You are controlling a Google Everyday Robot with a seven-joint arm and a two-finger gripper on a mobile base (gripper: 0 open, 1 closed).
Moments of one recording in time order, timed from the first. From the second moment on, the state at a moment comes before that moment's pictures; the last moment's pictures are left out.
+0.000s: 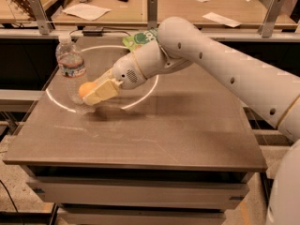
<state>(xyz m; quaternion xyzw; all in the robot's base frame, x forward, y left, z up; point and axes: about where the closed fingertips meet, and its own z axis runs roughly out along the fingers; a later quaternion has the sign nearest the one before) 0.566 0.136 0.865 -0.57 0.64 0.43 0.29</state>
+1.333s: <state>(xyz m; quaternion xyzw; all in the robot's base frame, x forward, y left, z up) 0.567 0.130 0.848 -0.56 0.65 0.44 0.27</state>
